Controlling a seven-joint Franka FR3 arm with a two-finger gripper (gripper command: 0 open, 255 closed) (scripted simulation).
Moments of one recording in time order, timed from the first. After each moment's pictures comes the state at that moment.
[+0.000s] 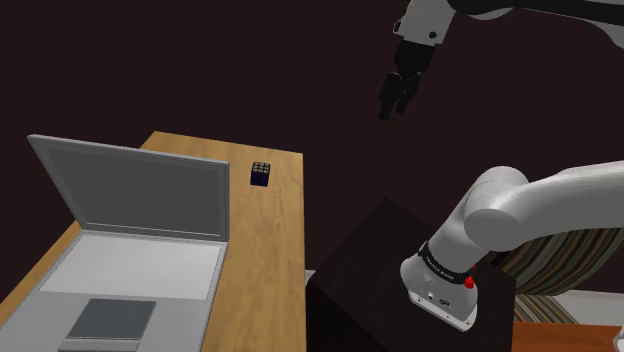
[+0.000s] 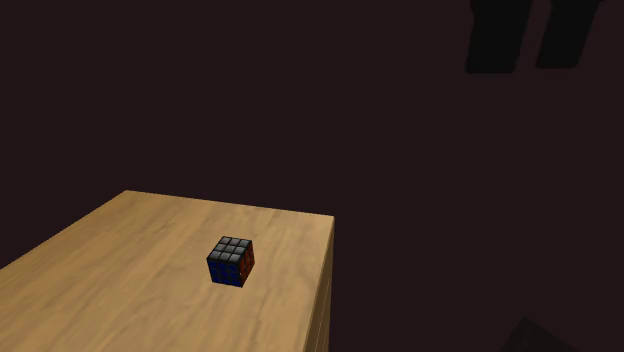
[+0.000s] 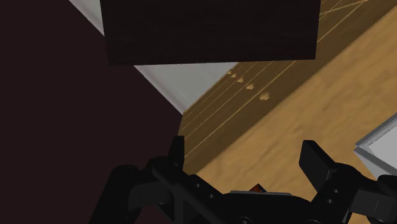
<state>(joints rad) -0.01 -0.76 -0.02 -2.40 0.03 1.55 0.03</state>
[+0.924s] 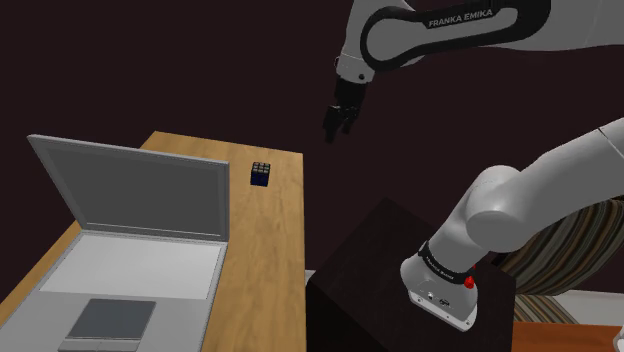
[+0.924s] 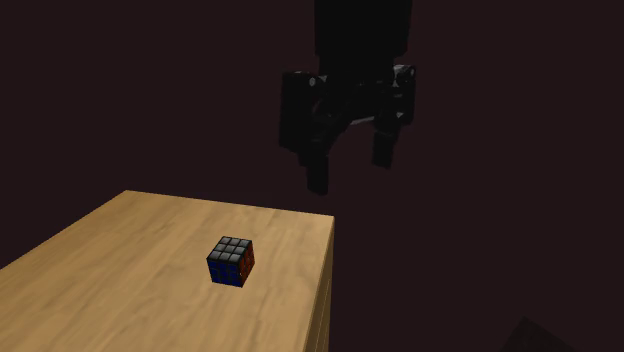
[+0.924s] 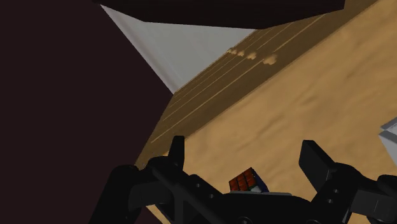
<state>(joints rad) 0.04 -0.42 0.02 -2.44 0.04 1.97 0.00</state>
